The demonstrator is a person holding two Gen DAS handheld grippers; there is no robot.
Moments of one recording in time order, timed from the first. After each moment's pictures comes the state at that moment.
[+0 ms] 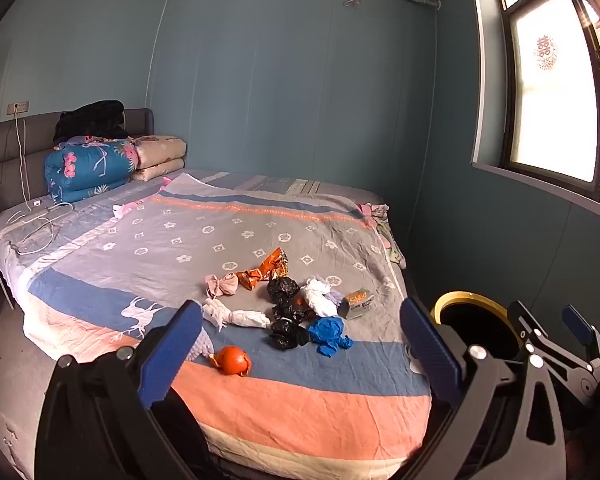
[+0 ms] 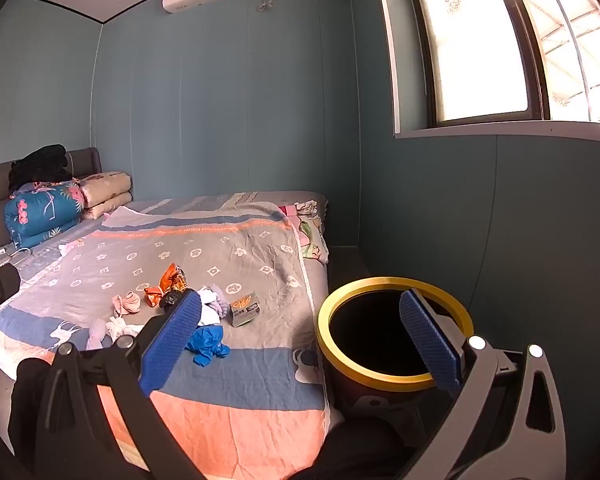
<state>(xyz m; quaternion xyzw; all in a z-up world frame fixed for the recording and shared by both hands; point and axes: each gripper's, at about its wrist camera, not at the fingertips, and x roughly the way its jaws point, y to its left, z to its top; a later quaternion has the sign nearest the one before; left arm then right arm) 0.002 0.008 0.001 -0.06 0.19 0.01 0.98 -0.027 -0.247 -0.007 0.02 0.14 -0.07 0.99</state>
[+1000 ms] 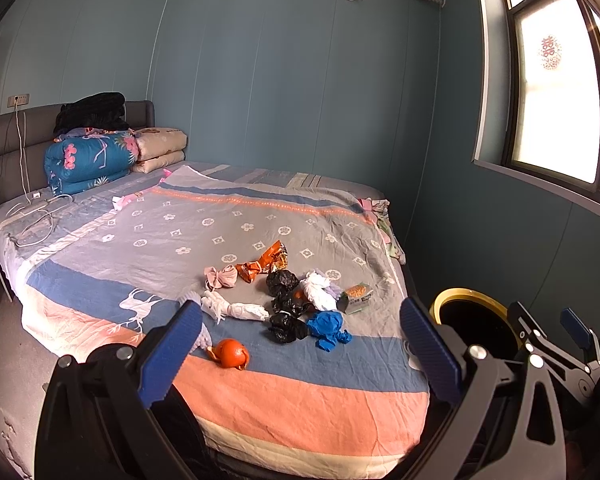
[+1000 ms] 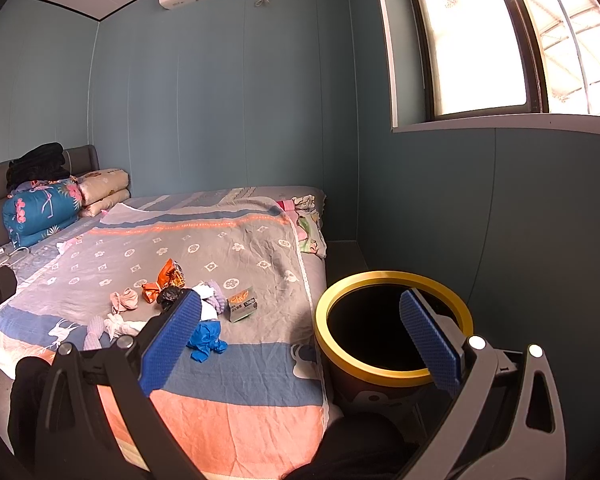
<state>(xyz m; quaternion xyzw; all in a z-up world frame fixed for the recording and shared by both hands) -0.001 0.004 -0.007 -0.06 0.20 0.01 0.98 -0.025 -0.246 -0.013 0.03 0.15 -0.07 0.99</state>
